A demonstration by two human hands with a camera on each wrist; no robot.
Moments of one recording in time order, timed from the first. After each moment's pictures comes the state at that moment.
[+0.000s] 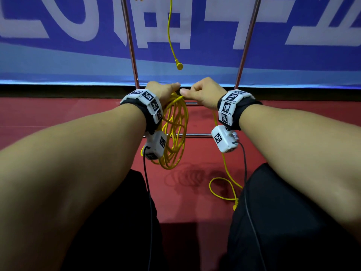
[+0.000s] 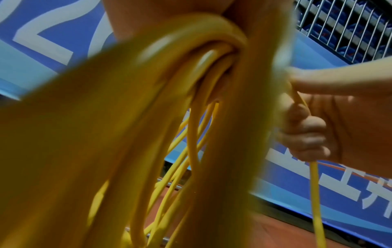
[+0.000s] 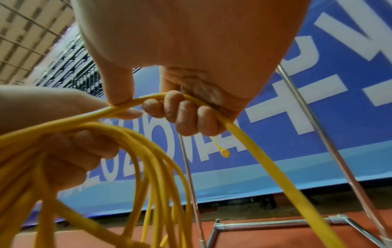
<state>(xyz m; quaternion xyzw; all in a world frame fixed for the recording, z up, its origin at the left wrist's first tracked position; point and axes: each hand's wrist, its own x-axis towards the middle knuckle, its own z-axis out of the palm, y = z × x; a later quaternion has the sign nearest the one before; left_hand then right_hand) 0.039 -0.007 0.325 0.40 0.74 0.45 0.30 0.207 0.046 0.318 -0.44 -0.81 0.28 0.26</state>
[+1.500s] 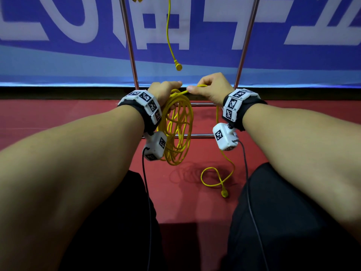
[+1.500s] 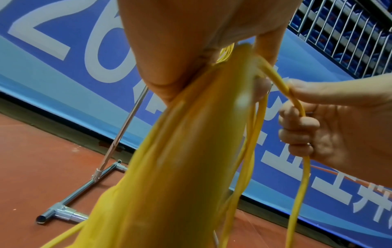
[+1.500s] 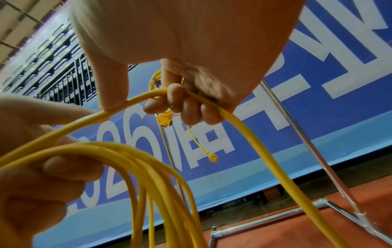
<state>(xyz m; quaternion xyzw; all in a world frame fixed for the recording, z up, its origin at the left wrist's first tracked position) 0.042 -0.006 0.324 0.41 0.67 0.47 0.40 0.221 0.062 0.315 -0.42 -0.76 0.33 0.36</state>
